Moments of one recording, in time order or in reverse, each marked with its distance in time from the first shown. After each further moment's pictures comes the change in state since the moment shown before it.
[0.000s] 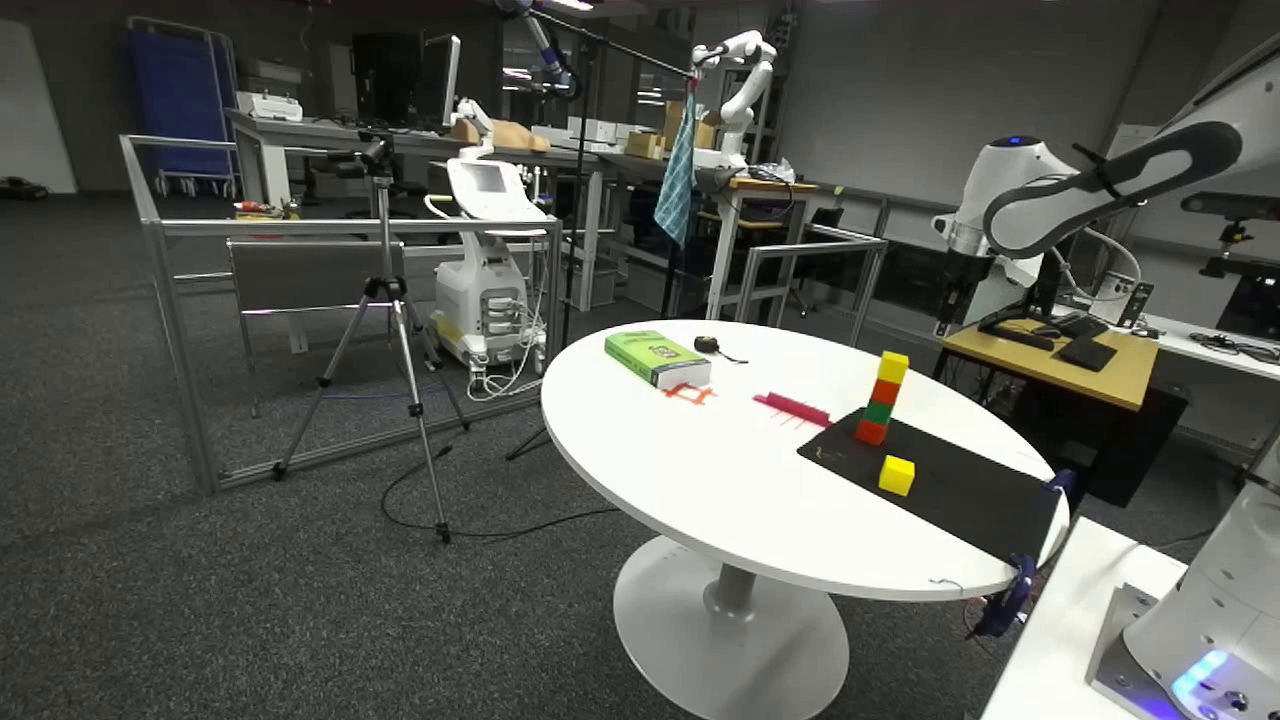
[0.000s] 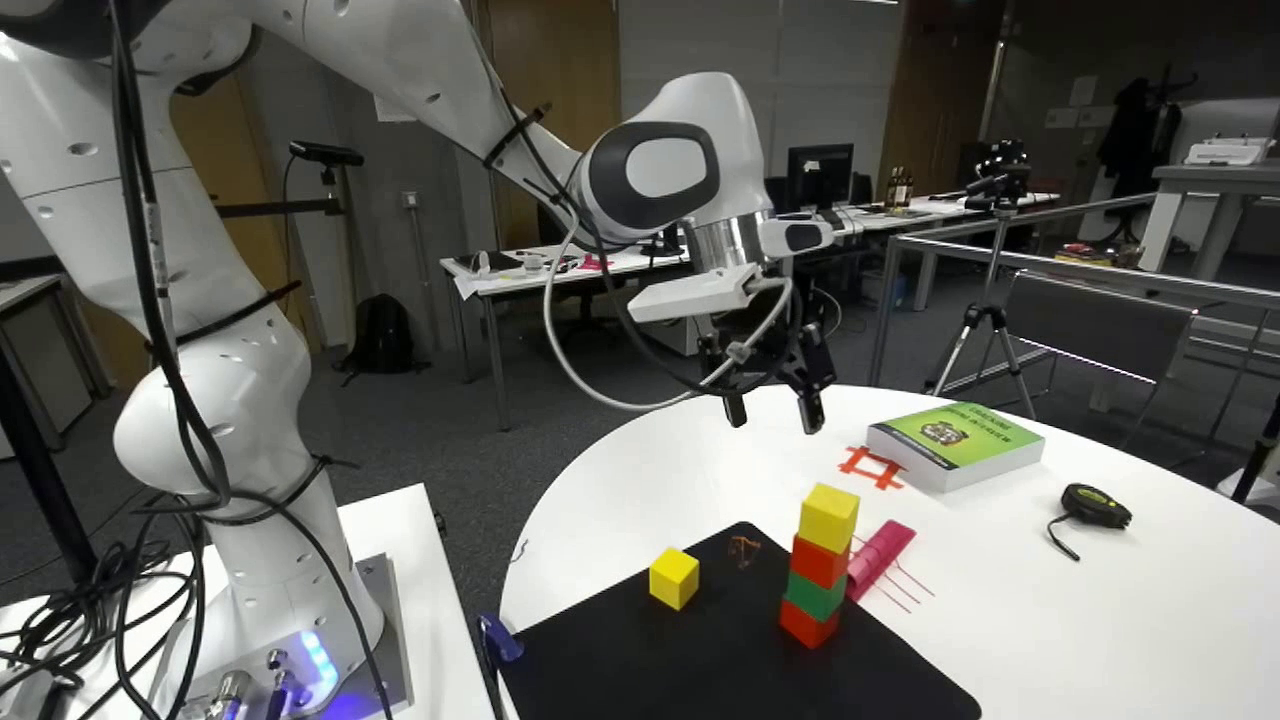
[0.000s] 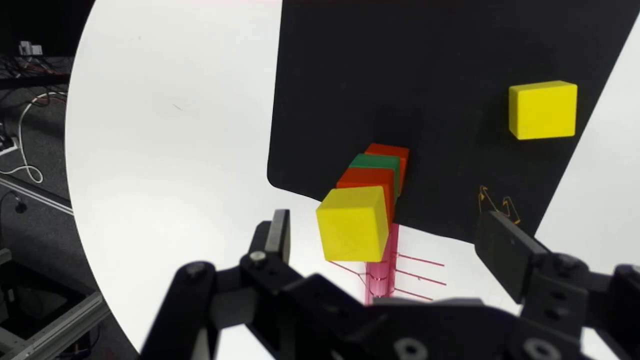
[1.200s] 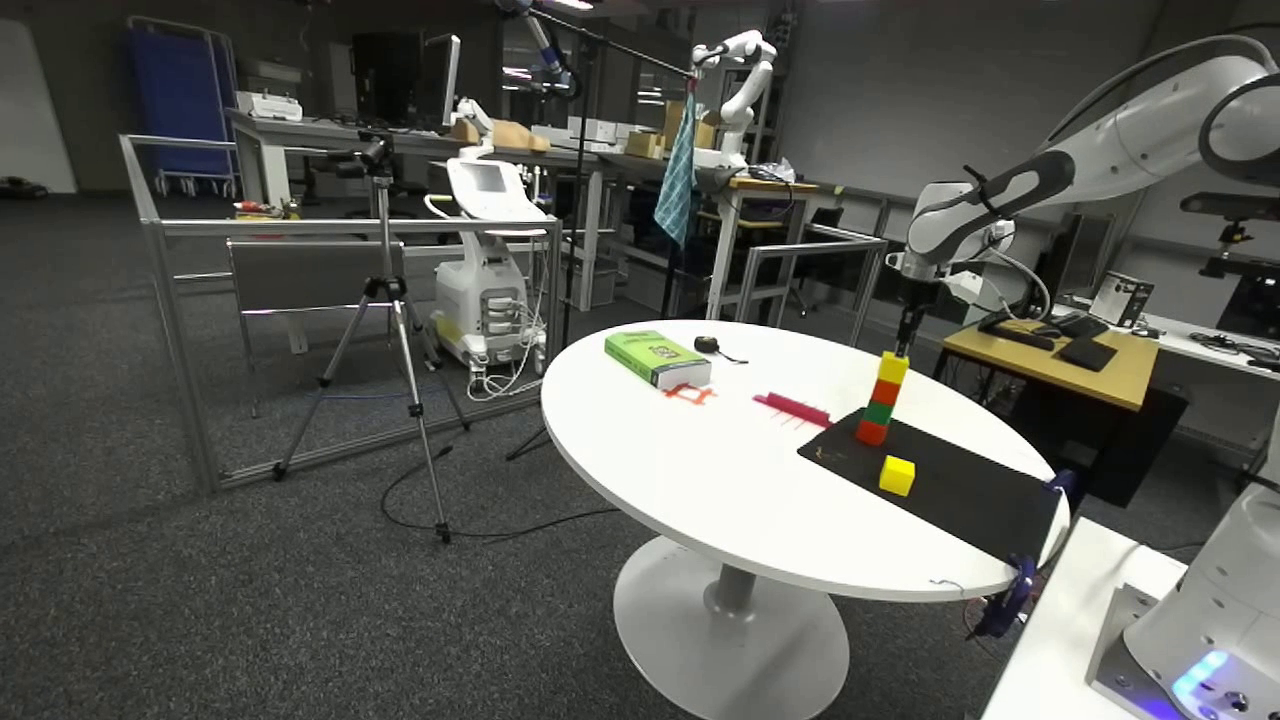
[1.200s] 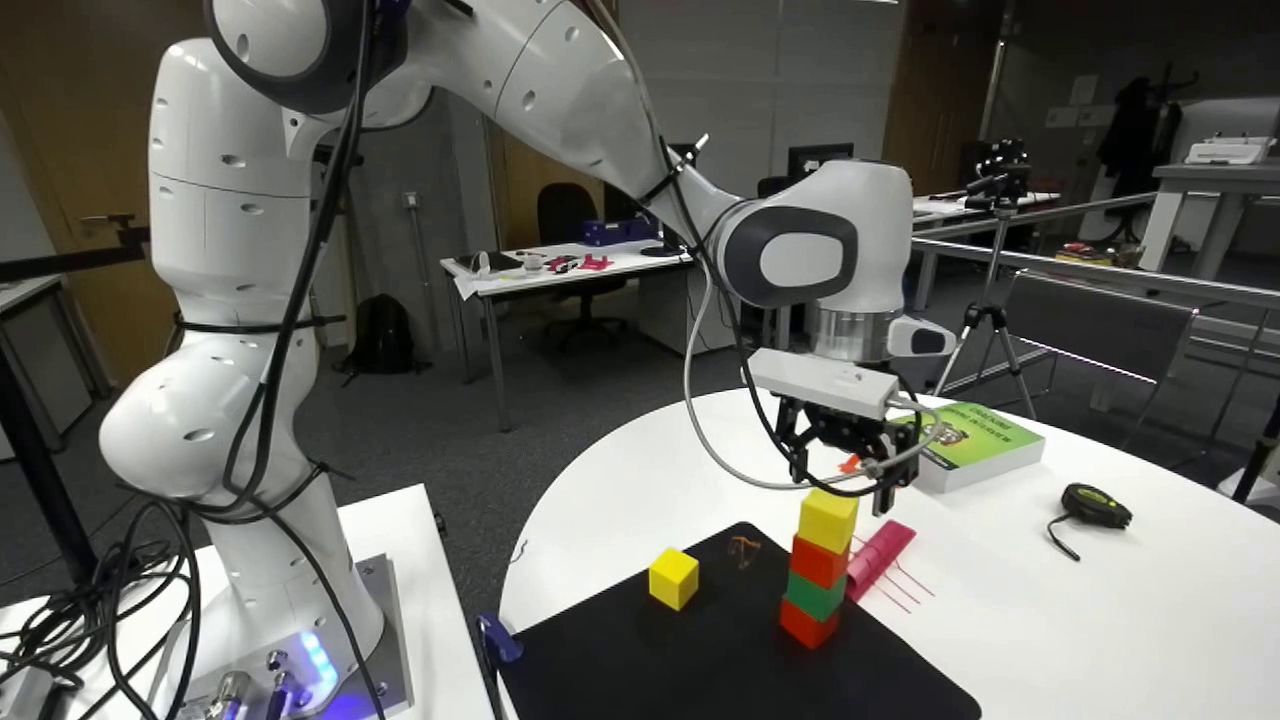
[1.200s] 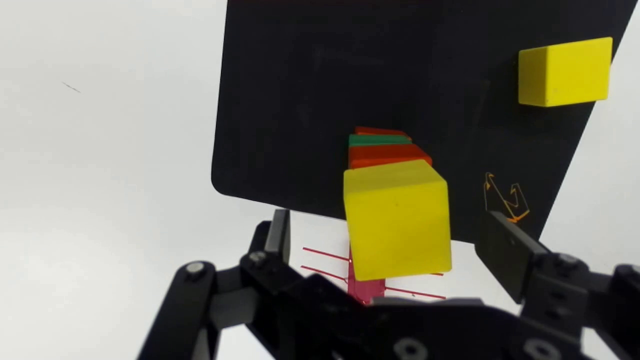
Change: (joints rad) arm -0.104 0.441 0.036 0.365 0.359 -0.093 -0.306
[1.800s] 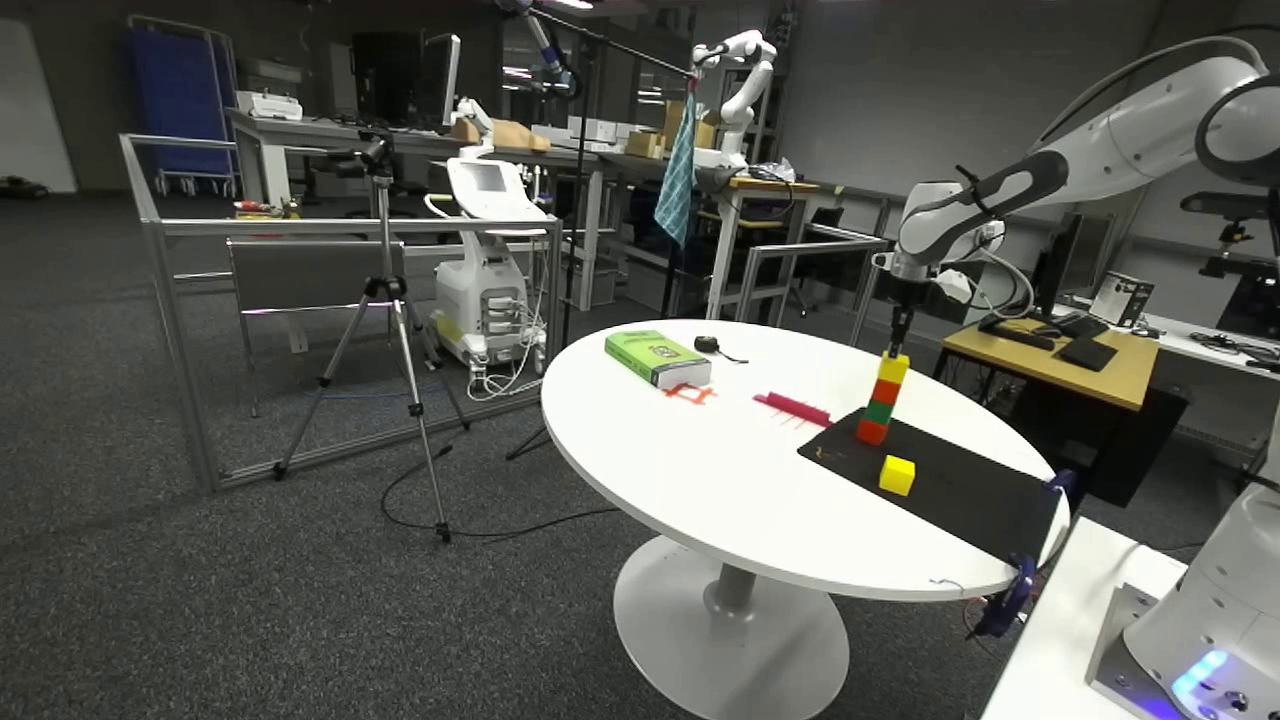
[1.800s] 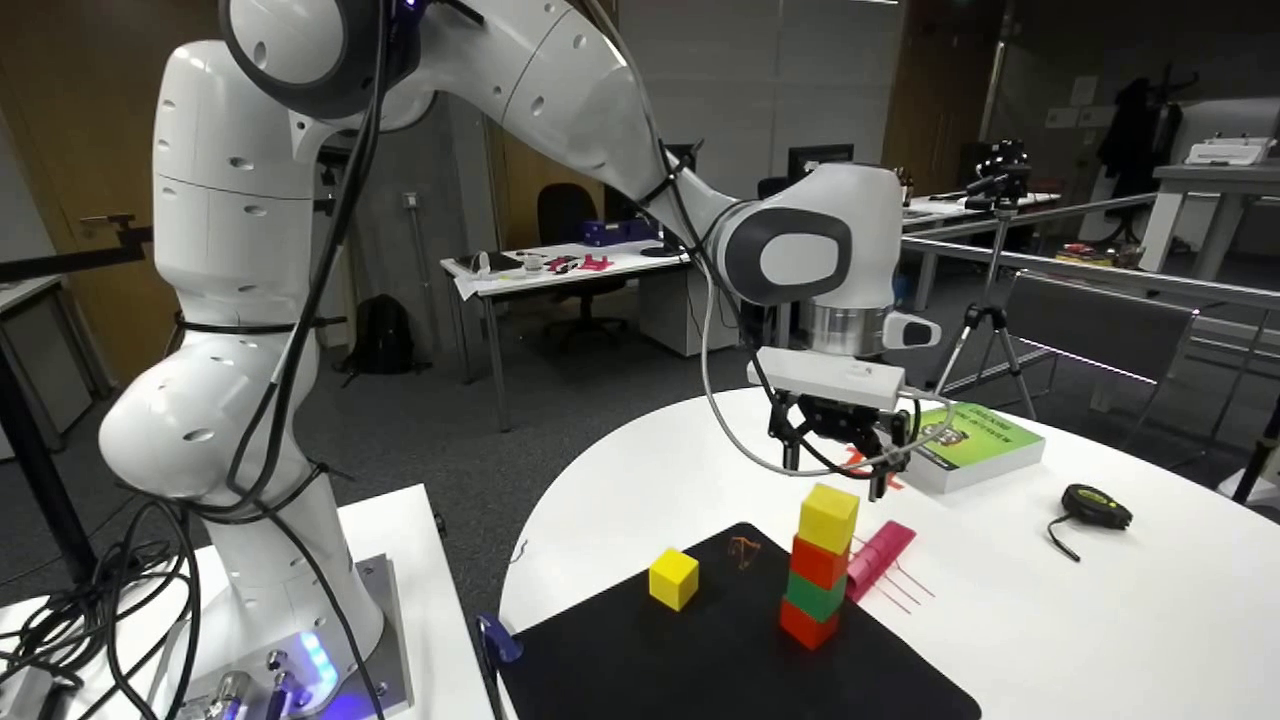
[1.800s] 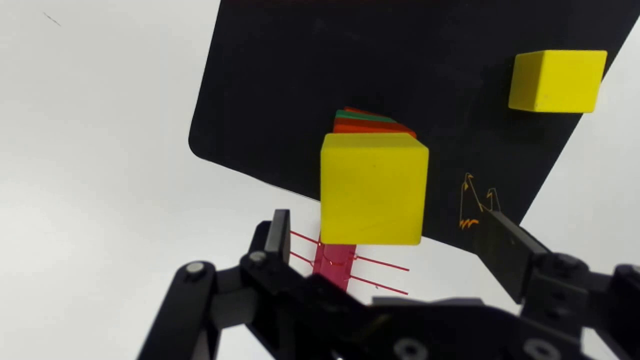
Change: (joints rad) arm -0.003 0.012 0.042 0.013 -0.006 0.002 -0.114
